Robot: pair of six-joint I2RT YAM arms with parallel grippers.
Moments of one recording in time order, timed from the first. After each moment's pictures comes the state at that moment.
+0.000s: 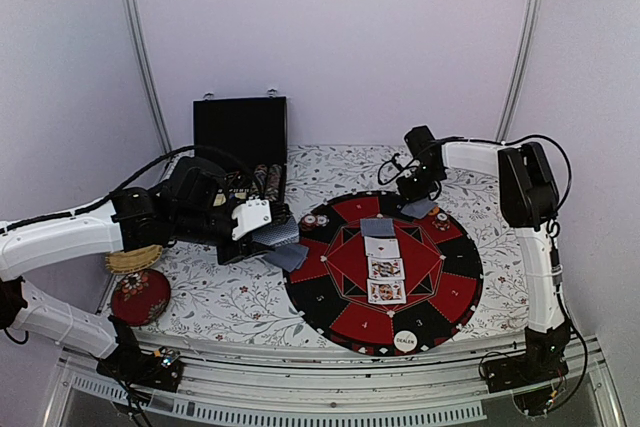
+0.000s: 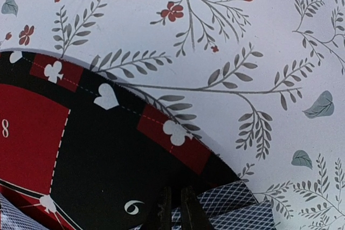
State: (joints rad) left arm -0.85 1.21 0.91 -0.41 0.09 0.60; right arm 0.37 2.34 1.86 -0.64 -0.02 -0.04
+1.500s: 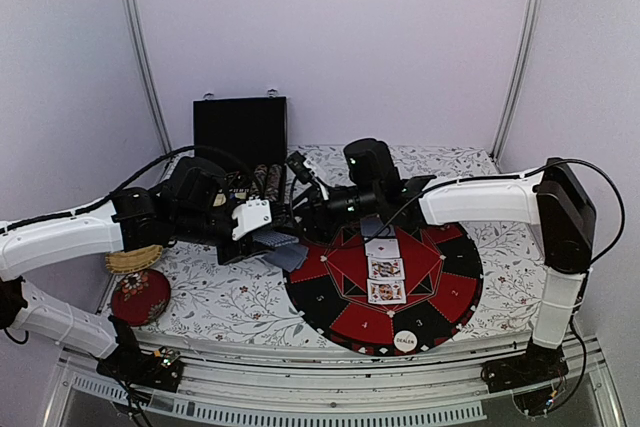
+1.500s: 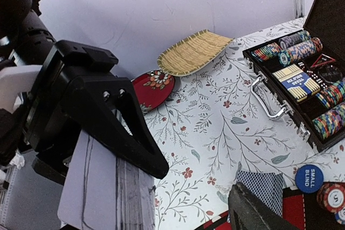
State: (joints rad) left arm -0.85 1.21 0.91 -0.41 0.09 0.60; right arm 0.90 1.91 1.37 0.17 -0.59 0.14
